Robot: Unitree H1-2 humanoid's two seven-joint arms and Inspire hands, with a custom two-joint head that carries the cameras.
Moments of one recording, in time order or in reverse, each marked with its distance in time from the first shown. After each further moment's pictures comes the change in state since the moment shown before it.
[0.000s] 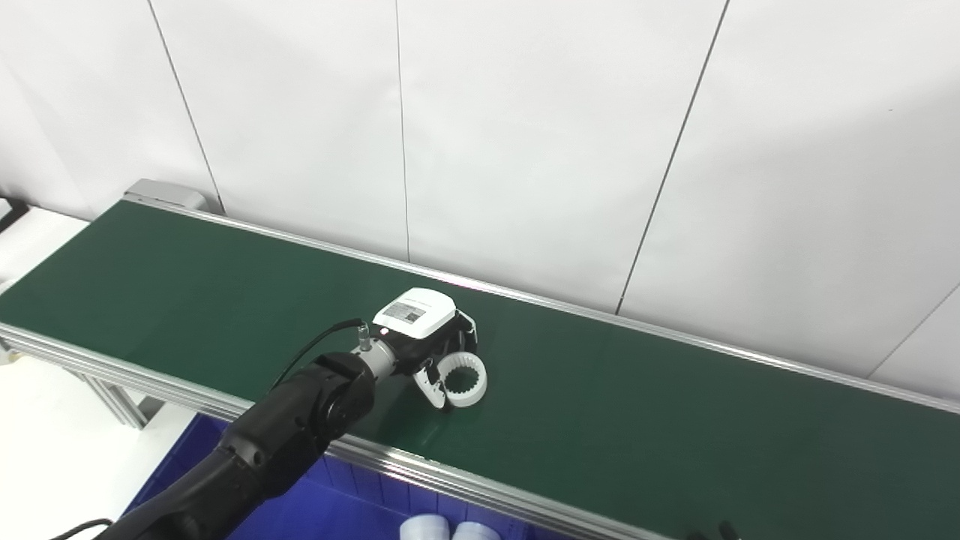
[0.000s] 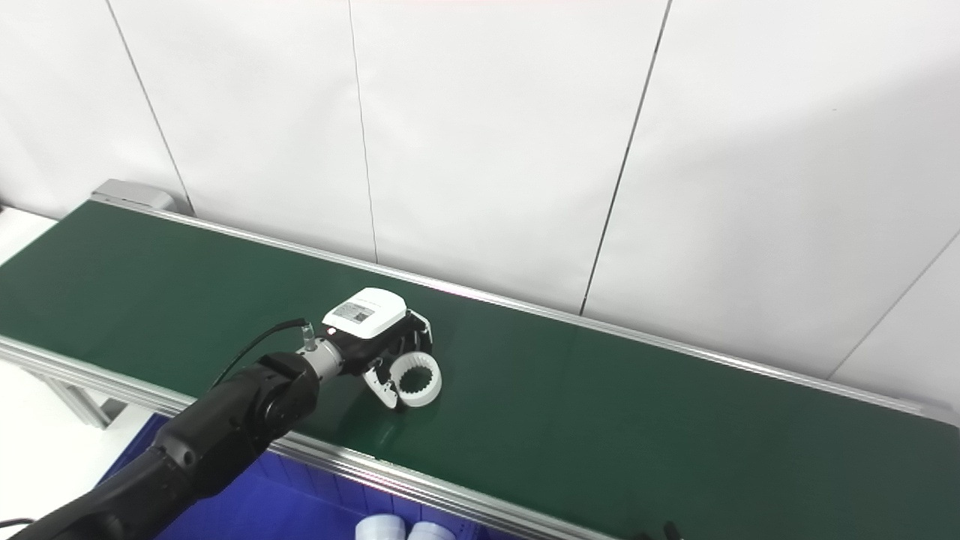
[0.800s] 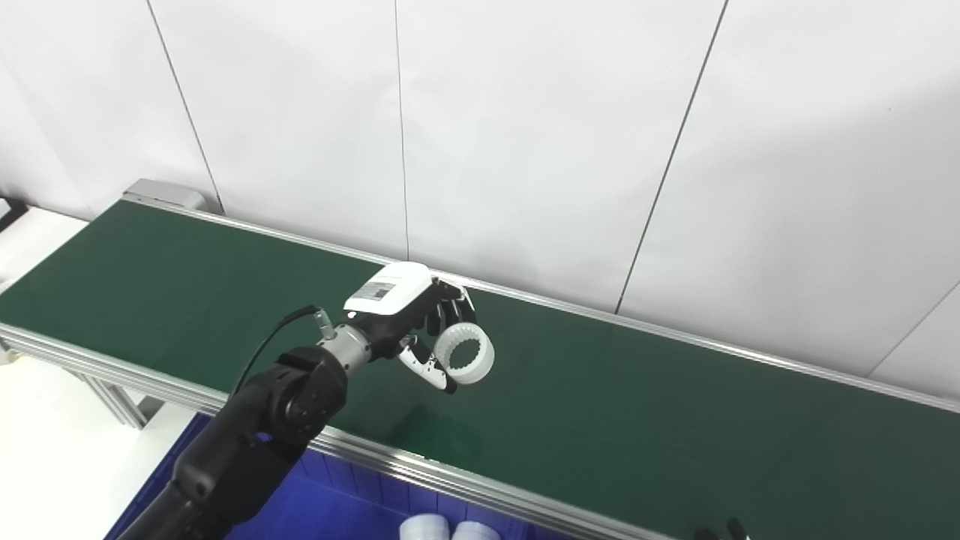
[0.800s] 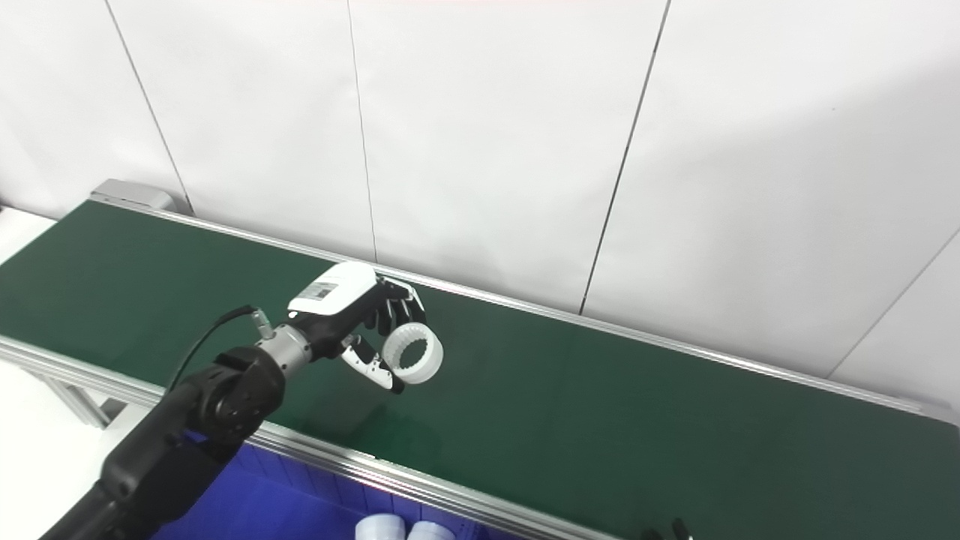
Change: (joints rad) left arm 0.163 0.005 0.208 -0.453 -0.183 0.107 -0.155; right arm -0.029 -0.008 -0.013 0.035 0.015 -0.016 0.005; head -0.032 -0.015
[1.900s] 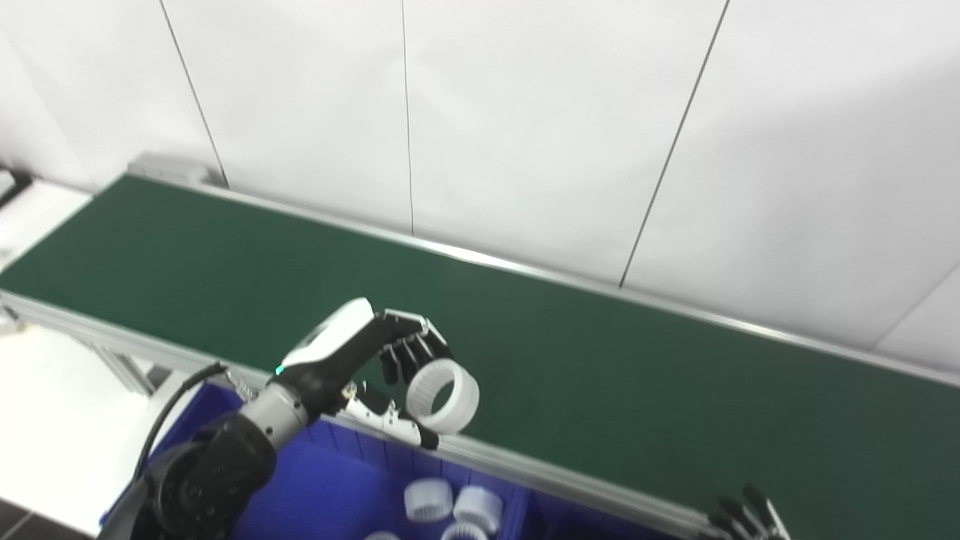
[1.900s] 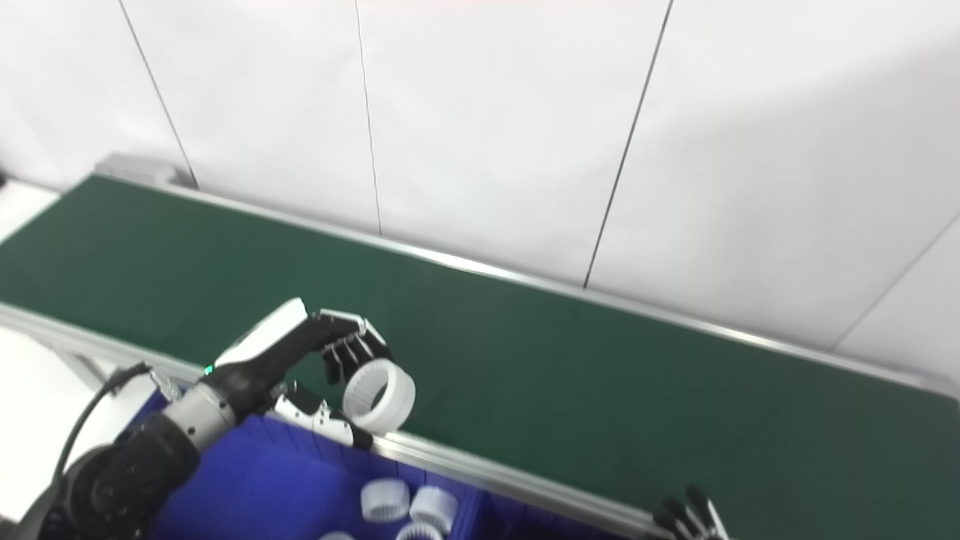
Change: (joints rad) left arm 0.344 -0.034 0.117 -0.474 -0.210 0.274 -0.191; right arm 0.031 -0.031 -0.087 -0.095 0.070 0.000 0.102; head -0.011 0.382
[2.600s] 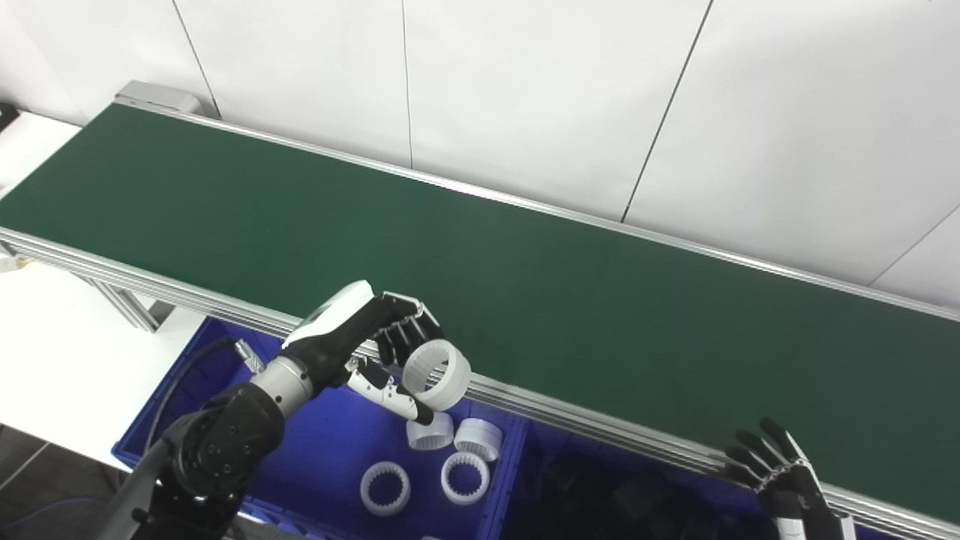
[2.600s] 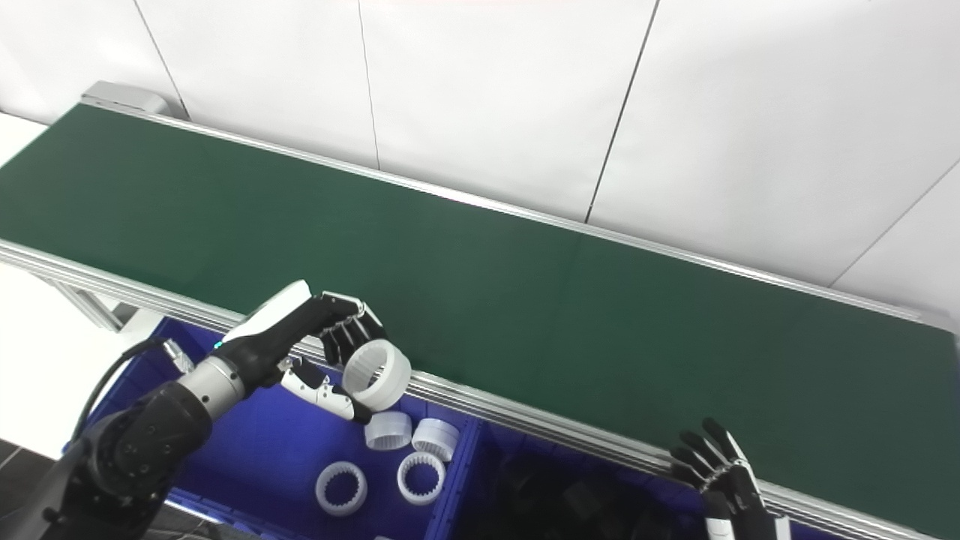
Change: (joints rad) left arm 0.065 -0.025 -0.059 0.096 0.050 0.004 0.025; right arm -0.001 -0.034 -0.018 -0.021 0.053 0.000 0.007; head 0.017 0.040
